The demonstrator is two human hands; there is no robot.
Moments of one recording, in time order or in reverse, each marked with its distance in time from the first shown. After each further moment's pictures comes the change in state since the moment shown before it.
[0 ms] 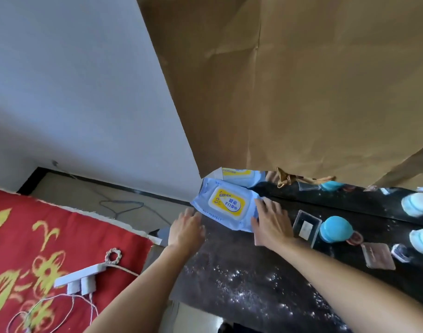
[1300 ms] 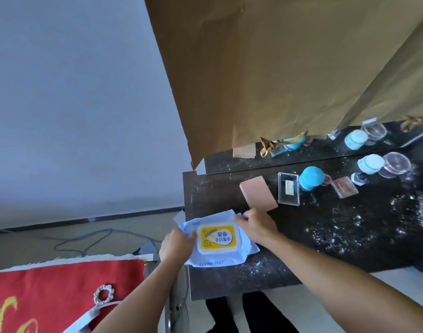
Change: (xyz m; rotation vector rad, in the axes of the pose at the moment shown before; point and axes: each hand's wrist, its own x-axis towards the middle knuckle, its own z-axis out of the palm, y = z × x) left_hand 0.001 -0.062 0.025 -0.239 -0.282 -0.192; right_hand -0.057 -0.076 0.025 0.573 -0.102 0.549
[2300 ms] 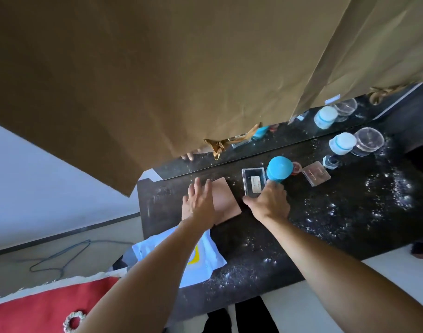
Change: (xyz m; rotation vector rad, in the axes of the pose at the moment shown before) left_hand 0.032 0.177 0.058 0.404 0.032 0.592; right_hand 0.061 0.089 -0.065 -0.054 0.440 0.336
